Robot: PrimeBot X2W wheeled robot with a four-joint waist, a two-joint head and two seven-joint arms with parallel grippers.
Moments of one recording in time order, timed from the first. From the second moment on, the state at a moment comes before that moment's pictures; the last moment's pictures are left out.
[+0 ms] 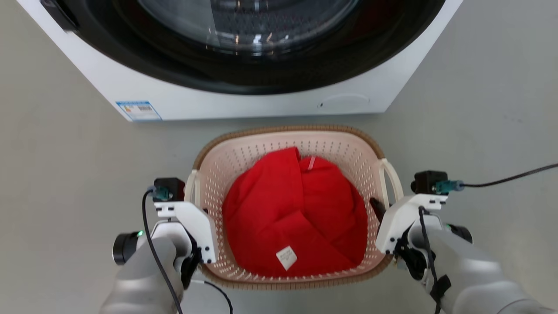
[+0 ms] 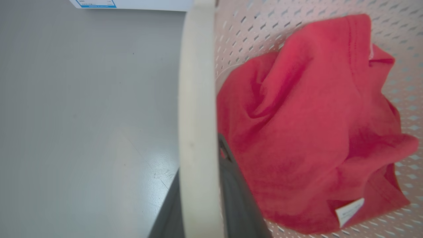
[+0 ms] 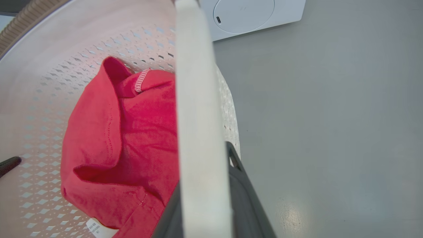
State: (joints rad) left arm -0.72 0.04 -0.49 1.27 -0.62 -0.04 -0.02; right arm -0.78 -0.12 1.12 1.19 1.38 0.11 -0.06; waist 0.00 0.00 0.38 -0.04
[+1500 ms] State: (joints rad) left arm -1.02 0.06 -0.54 1.30 -0.60 0.01 -0.16; right arm -1.06 -0.15 1.15 1.14 1.38 0.11 -0.16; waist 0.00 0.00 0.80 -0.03
